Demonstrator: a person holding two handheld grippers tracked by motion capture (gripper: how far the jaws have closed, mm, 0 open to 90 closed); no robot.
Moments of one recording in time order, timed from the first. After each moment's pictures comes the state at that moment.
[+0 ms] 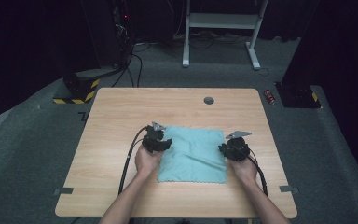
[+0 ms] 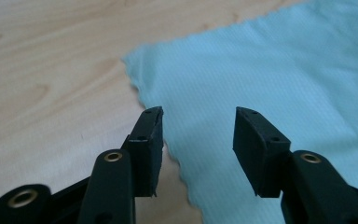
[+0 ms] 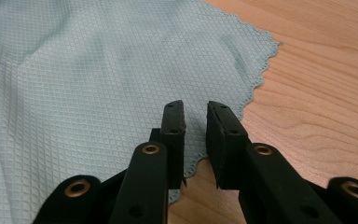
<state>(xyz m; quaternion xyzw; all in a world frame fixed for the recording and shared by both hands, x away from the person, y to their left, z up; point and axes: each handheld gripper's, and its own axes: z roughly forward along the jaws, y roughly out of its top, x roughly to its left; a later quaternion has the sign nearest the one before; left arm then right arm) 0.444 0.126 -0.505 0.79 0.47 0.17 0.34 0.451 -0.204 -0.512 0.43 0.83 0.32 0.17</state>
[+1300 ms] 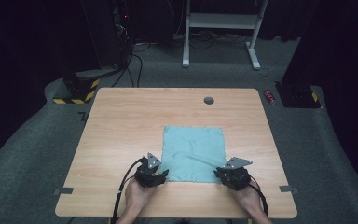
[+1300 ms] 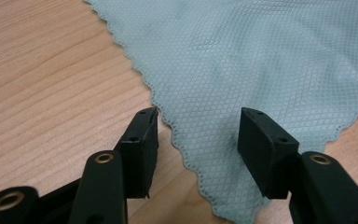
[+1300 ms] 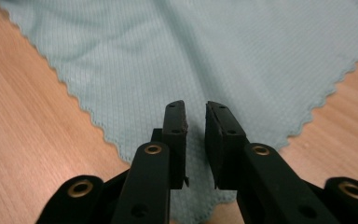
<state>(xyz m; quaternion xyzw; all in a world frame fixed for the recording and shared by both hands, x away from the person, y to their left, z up) 0.342 0.132 -0.518 0.82 0.43 0.18 0.34 0.354 -0.197 -0.517 0.33 0.86 0.35 0.15</state>
